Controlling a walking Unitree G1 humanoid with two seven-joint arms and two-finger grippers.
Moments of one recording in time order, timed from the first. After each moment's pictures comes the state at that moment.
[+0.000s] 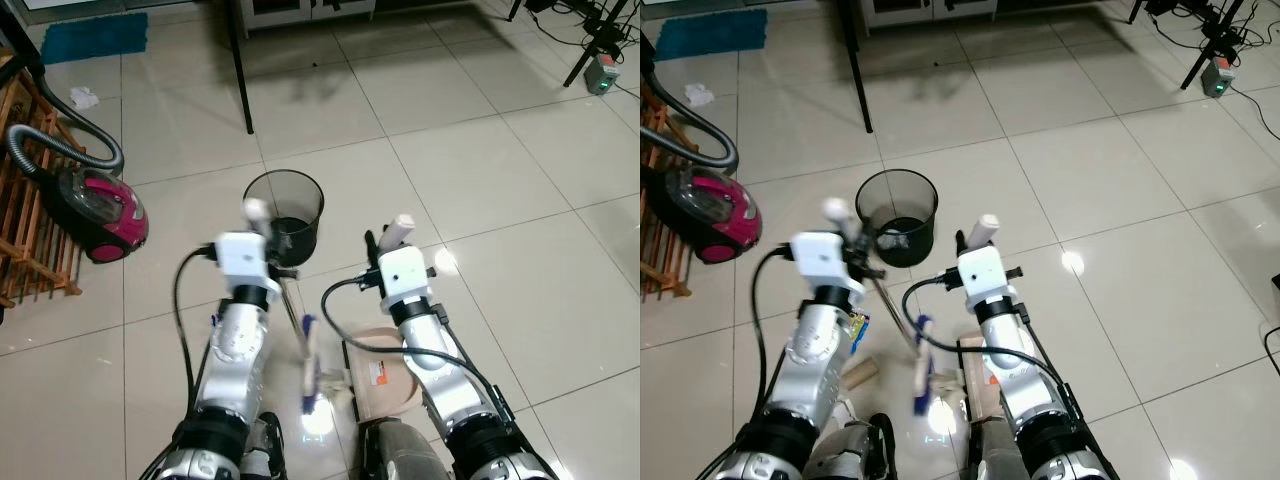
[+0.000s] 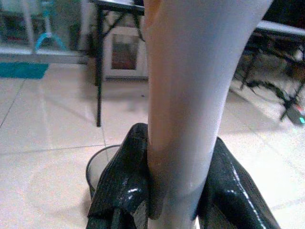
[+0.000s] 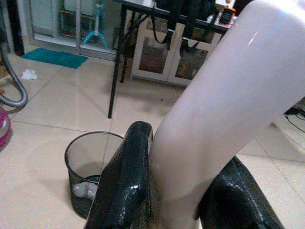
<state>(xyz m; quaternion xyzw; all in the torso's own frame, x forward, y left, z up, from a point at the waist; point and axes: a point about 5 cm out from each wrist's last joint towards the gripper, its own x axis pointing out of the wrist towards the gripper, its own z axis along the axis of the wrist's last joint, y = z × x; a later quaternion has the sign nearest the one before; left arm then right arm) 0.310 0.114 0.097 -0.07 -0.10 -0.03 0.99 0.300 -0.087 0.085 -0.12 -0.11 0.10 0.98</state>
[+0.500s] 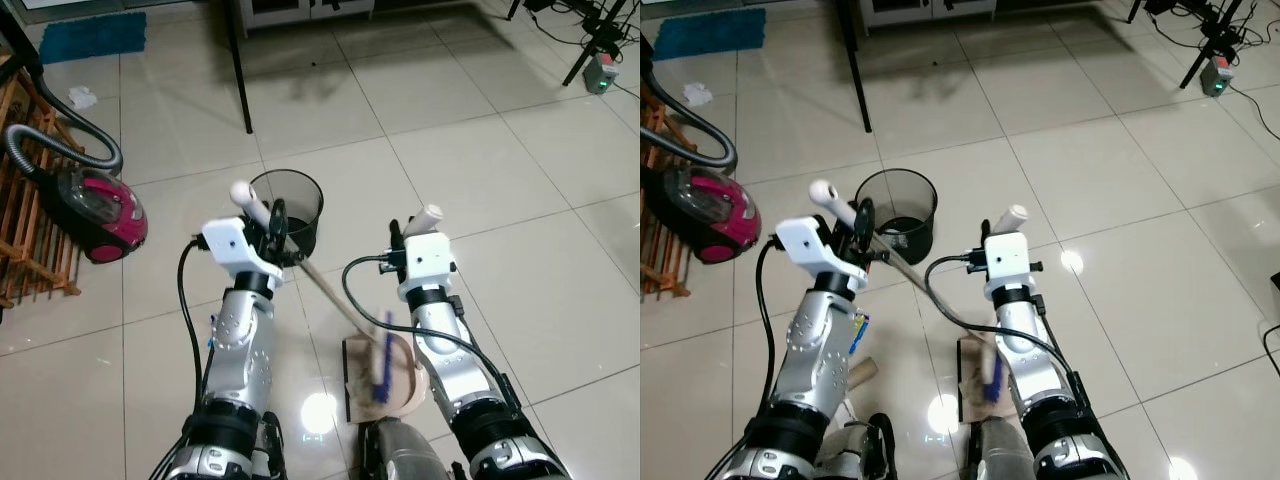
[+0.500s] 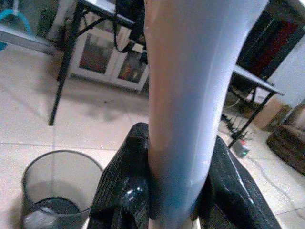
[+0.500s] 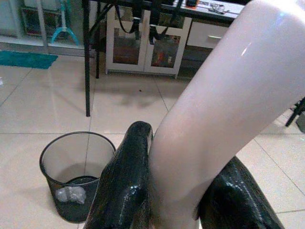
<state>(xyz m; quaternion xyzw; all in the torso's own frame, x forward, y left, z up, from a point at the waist) 0.315 0.103 0.121 -0.19 -0.13 -0.09 0.97 0.314 -0.107 0.088 -0.08 -0.09 0.04 0.99</state>
